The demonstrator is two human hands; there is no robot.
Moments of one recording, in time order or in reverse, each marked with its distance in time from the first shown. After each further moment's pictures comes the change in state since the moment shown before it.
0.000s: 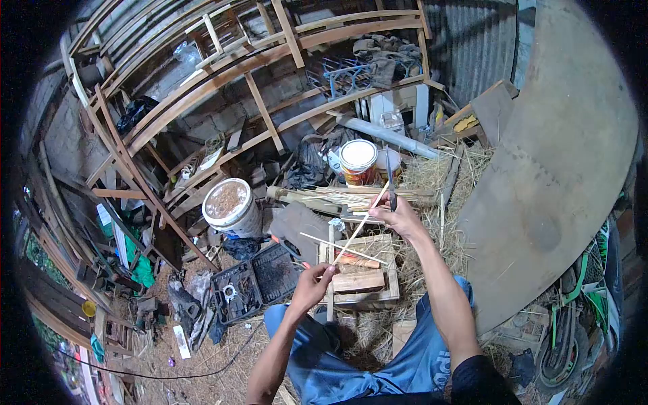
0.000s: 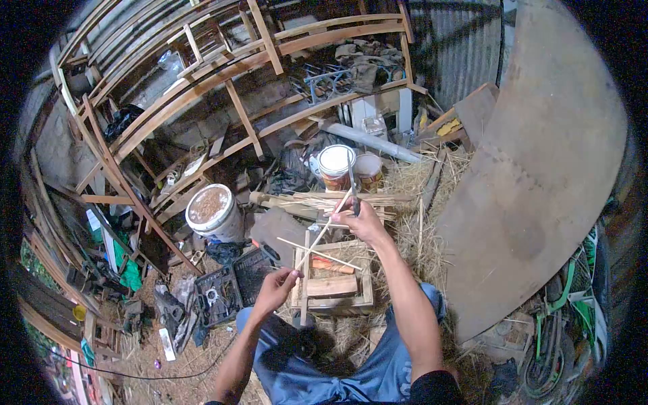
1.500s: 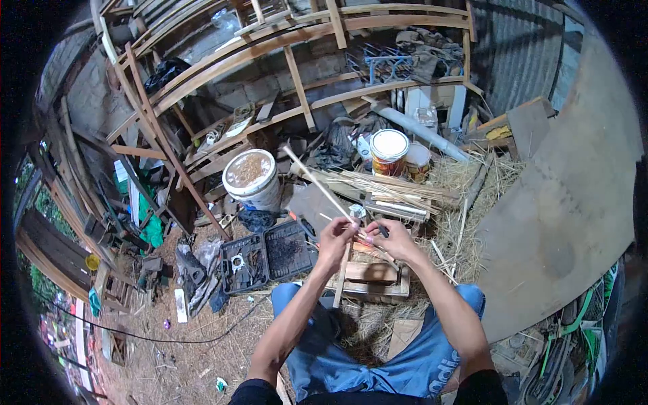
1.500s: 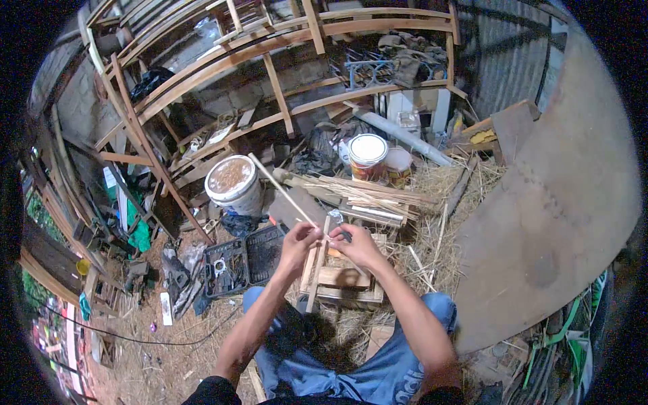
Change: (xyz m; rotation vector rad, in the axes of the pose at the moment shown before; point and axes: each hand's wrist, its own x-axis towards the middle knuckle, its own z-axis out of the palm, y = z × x) left_hand 0.062 -0.011 0.010 -0.539 0.272 -0.106; right_hand -0.026 0.031 0.063 -0.292 -0.277 0.116
